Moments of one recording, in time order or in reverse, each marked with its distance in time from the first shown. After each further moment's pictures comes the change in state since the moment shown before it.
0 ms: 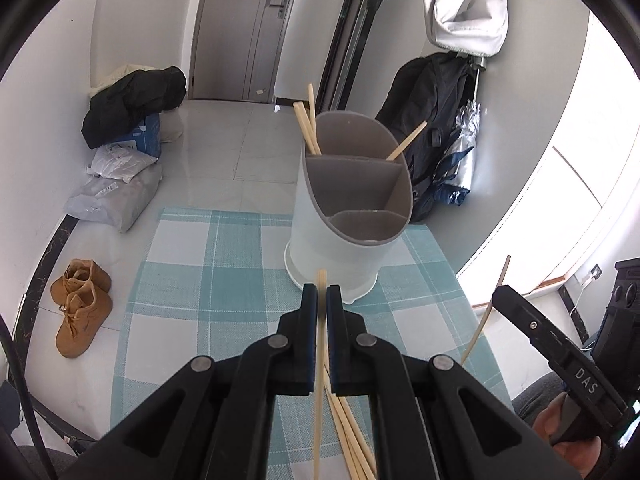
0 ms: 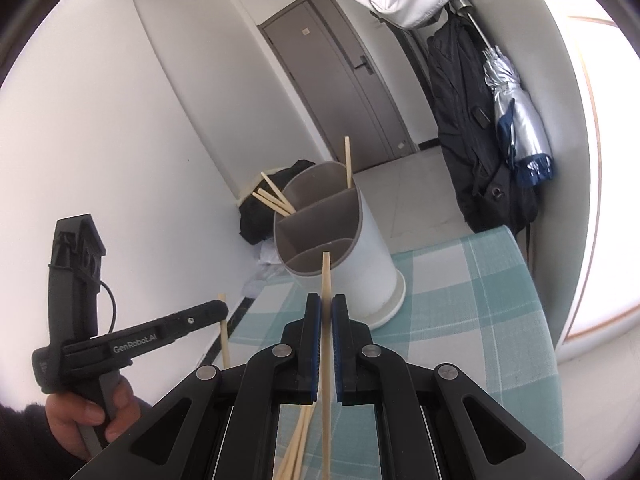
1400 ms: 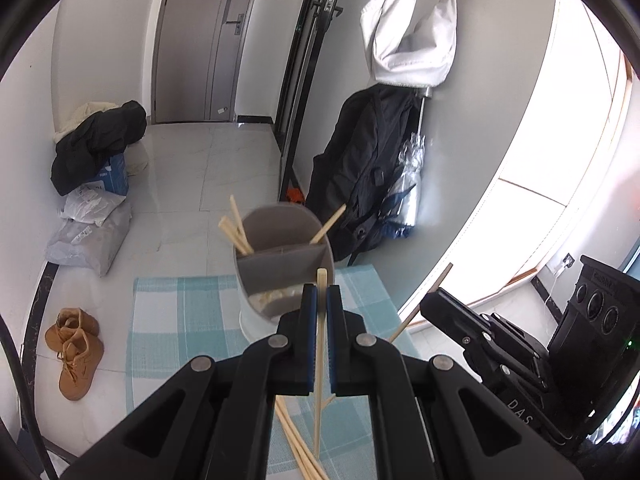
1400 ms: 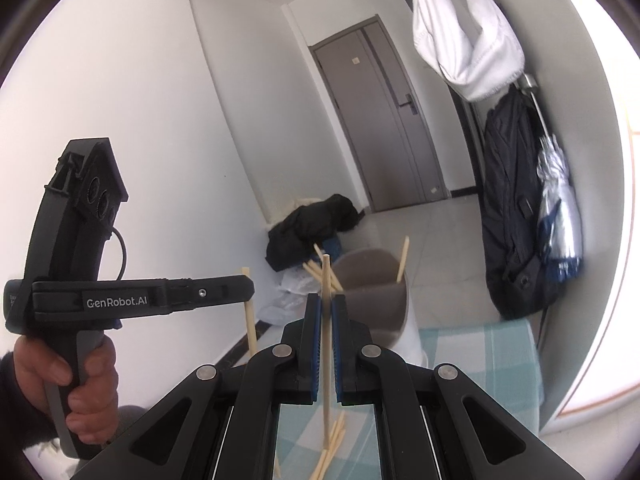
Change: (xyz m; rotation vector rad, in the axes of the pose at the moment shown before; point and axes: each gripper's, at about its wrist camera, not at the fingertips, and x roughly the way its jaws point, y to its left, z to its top) left arm -0.040 -0.046 0.078 0.087 -0.013 -0.105; right arm -0.016 0.037 0.069 -0.158 -0.097 0.096
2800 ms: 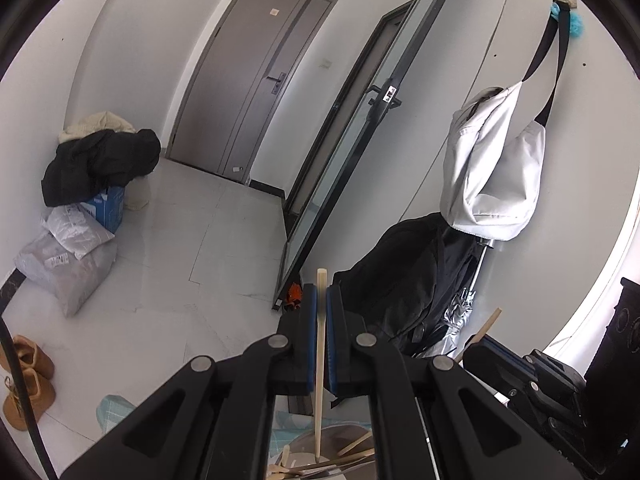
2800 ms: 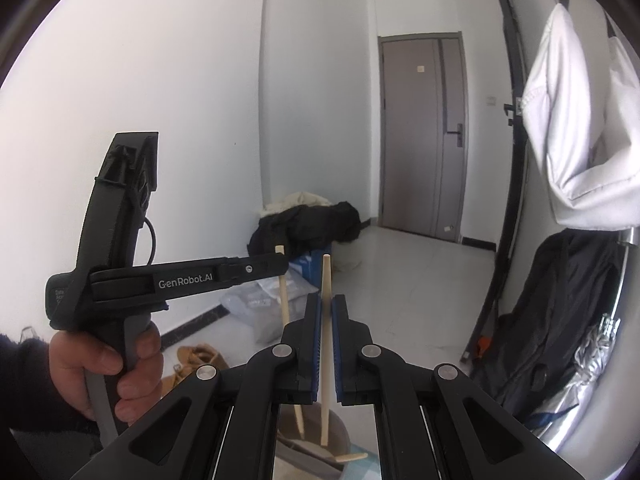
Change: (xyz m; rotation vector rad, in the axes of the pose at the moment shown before) left arm 0.074 0.096 0.090 -0.225 -0.299 -0.050; right arm 0.133 0.003 0.124 -0.363 0.080 -0.007
